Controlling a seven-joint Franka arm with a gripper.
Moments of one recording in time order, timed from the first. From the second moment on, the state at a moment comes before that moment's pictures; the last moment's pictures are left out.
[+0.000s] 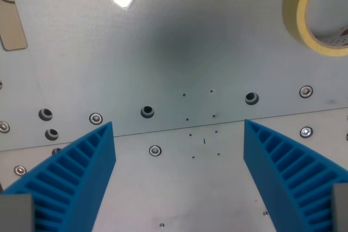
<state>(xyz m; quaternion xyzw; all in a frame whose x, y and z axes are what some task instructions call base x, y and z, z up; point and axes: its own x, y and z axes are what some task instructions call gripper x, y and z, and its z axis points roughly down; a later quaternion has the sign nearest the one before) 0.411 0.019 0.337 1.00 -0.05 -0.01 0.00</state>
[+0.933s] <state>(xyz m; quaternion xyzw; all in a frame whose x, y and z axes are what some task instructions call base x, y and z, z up) 0.363 0.022 0.336 1.00 -0.04 -0.04 0.01</state>
